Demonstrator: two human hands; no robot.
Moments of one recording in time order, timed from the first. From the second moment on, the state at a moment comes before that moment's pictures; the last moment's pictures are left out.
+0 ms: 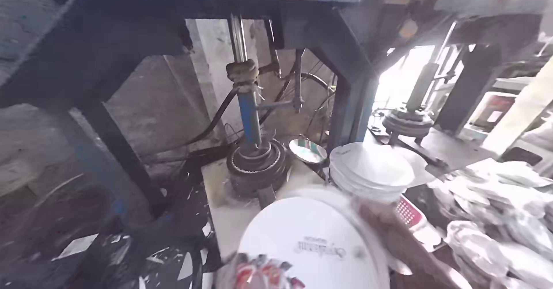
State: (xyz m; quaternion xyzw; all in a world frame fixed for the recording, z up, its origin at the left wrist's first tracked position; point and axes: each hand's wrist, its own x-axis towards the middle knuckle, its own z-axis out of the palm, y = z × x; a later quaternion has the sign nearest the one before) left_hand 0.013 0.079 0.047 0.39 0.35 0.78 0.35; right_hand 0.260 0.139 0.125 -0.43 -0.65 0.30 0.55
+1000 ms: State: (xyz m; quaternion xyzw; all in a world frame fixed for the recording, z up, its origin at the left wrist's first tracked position) left_hand -0.043 0.057 0.020 0.33 0.32 0.79 0.41; right_hand 0.227 0.122 0.088 -0.55 -0.60 0.11 0.57
